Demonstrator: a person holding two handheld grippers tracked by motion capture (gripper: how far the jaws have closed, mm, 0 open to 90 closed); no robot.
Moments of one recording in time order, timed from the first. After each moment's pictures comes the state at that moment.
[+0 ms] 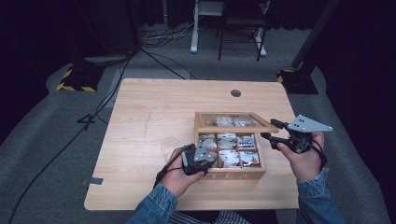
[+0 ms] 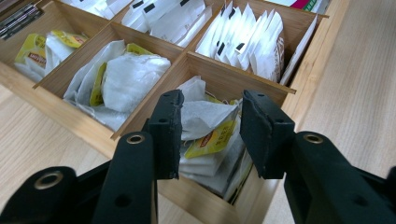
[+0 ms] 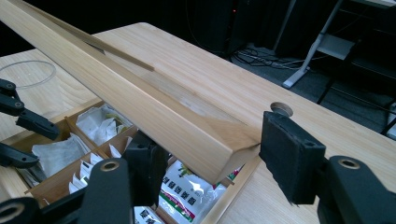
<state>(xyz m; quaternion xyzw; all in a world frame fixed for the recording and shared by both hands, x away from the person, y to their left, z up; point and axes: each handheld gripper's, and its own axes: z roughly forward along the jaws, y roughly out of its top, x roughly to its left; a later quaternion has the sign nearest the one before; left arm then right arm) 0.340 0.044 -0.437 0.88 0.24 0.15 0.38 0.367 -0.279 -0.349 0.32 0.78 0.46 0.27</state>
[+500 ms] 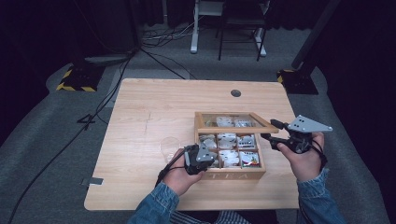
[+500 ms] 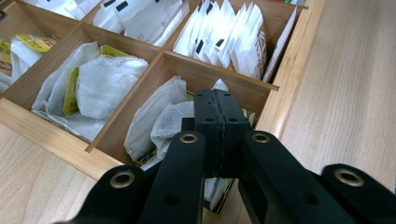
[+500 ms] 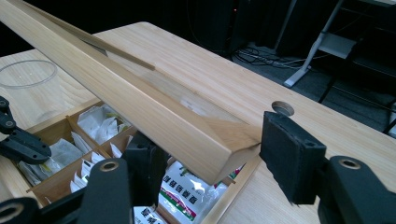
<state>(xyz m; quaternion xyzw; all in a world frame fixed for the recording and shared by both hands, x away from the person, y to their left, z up) 0.341 0.041 -0.438 0.89 0.21 0.12 0.38 0.366 -0.280 -0.350 0.32 0.78 0.46 0.27</state>
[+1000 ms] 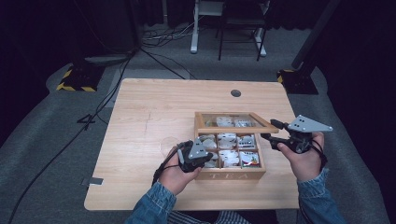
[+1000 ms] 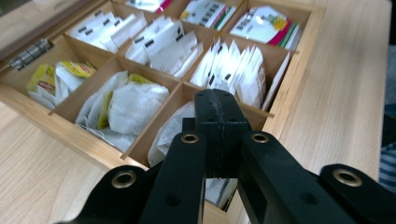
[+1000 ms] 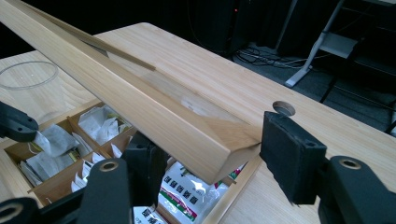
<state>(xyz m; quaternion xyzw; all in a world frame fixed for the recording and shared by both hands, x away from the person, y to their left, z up) 0.338 0.055 -0.417 0.86 0.23 0.13 0.43 0.367 -0.280 -0.350 0.32 0.78 0.47 0.27</state>
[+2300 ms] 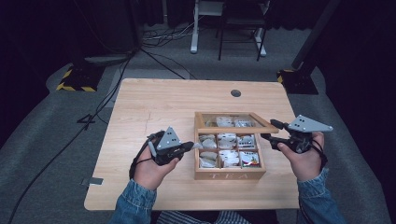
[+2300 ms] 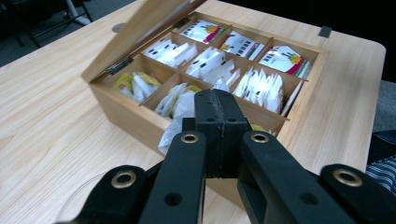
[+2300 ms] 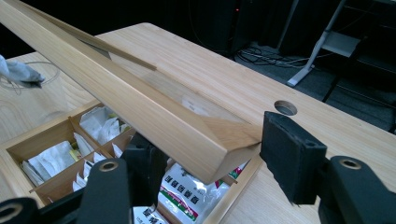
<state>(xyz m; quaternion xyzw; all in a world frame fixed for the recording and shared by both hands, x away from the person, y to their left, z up) 0.333 0.121 -0.375 0.83 0.27 0.15 0.46 0.368 -0.281 -0.350 0.32 0.78 0.47 0.26</state>
